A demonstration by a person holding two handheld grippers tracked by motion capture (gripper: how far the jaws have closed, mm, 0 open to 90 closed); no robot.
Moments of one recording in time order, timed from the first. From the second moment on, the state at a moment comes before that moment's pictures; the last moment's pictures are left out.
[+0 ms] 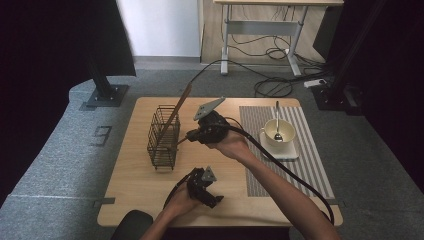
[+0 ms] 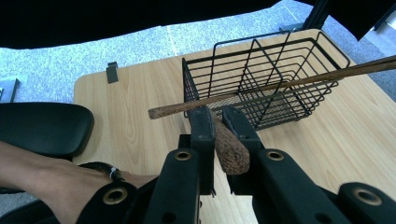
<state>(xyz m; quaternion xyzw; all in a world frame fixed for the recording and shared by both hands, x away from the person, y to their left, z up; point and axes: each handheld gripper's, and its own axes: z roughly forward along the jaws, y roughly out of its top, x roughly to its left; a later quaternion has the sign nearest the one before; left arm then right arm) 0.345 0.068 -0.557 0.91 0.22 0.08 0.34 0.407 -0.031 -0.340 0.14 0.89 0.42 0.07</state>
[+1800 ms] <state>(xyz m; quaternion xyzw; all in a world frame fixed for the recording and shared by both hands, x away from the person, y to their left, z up) 0.343 0.065 -0.555 0.91 0.23 0.08 0.34 0.386 -0.170 -0.294 0.21 0.86 0.46 0.10</state>
